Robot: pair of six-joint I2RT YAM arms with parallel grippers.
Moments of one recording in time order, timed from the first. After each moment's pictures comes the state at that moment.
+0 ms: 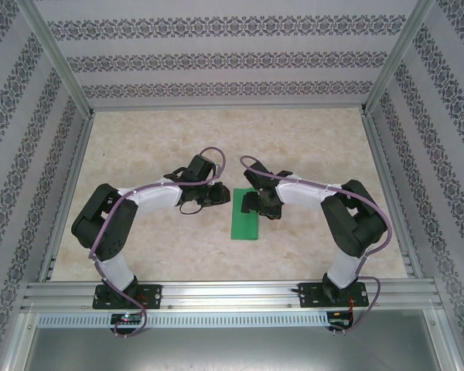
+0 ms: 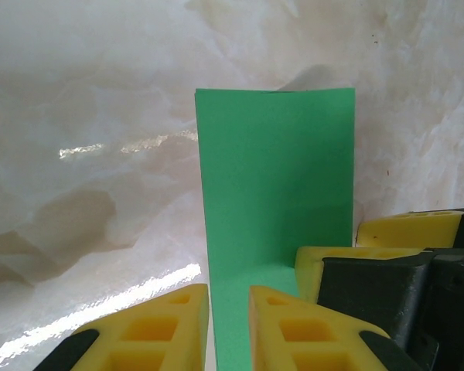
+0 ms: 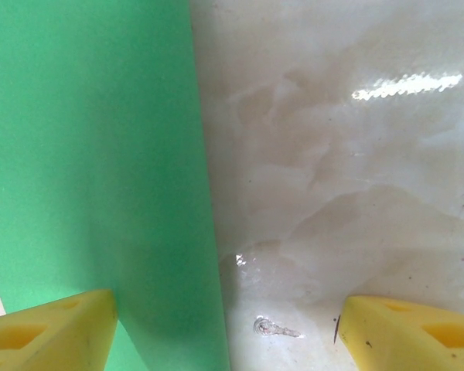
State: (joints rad) left arm -0.60 1.74 1.00 -0.21 0.38 -0.71; right arm 0.63 1.77 1.02 -0.61 -0.03 0.76
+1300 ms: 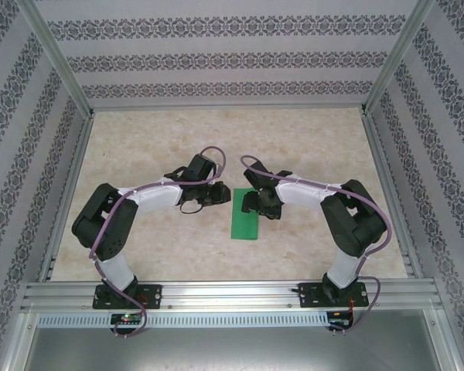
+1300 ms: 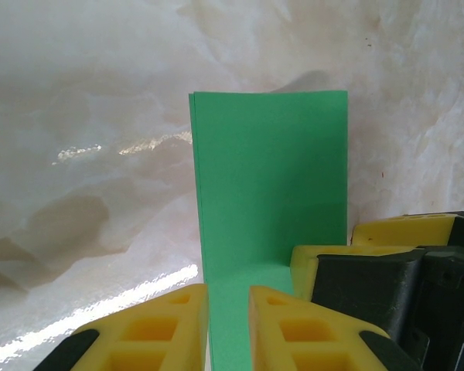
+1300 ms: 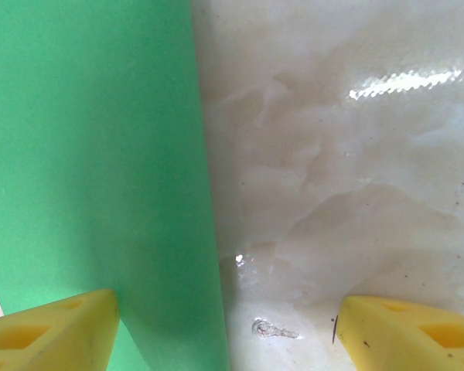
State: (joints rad) left arm -0.60 1.75 1.01 -0.21 0.39 -0.71; right arm 0.63 1.77 1.02 -0.61 -0.02 0.78
